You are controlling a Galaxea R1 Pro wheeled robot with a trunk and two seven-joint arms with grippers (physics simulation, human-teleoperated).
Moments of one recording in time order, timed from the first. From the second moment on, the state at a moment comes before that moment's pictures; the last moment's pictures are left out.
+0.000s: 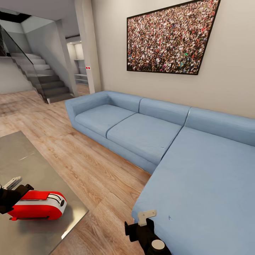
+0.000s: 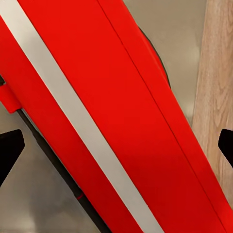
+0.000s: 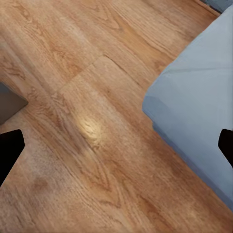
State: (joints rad) left arm -0.59 0.44 0.41 -0.93 1.05 0.86 0.64; right arm -0.05 0.10 0.50 -1.45 -0.20 0.55 -0.31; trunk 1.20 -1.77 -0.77
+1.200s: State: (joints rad) left arm -0.59 0.44 0.41 -0.94 1.06 0.86 0.64; right arm -0.05 0.10 0.50 -1.45 -0.20 0.56 -0.31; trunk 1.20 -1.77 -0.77
